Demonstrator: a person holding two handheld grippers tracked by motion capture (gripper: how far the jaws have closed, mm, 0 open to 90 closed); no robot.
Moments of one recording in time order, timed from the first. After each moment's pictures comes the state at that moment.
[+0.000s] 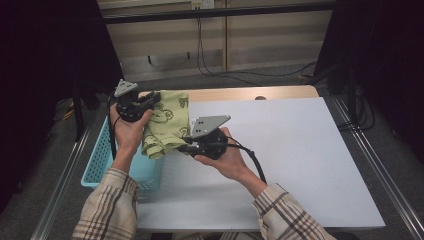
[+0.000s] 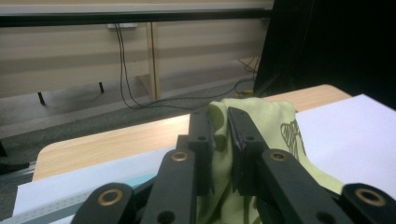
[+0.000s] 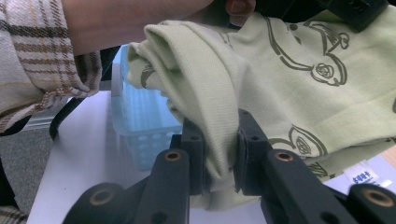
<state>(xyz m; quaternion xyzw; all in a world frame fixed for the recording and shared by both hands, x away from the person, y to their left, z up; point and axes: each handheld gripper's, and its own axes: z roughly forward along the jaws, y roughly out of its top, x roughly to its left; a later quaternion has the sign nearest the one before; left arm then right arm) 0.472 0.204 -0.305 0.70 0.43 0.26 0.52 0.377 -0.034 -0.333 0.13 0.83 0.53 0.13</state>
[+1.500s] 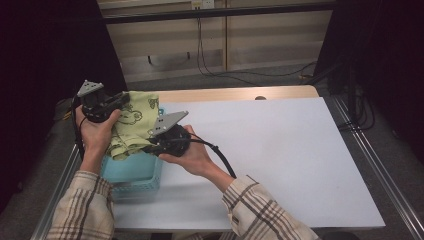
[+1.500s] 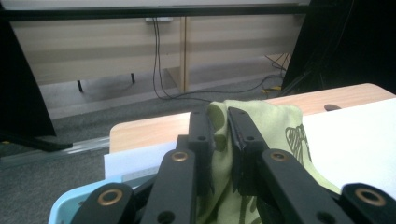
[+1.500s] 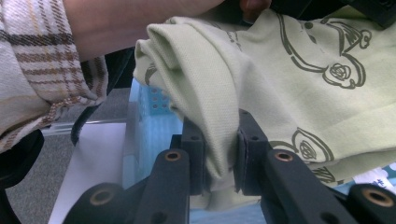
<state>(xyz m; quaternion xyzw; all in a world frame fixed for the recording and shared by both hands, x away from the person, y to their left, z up) 0.471 0.284 -0.295 0.69 0.46 0.28 0.48 0.394 0.050 -0.329 0.10 0.83 0.54 0.09</state>
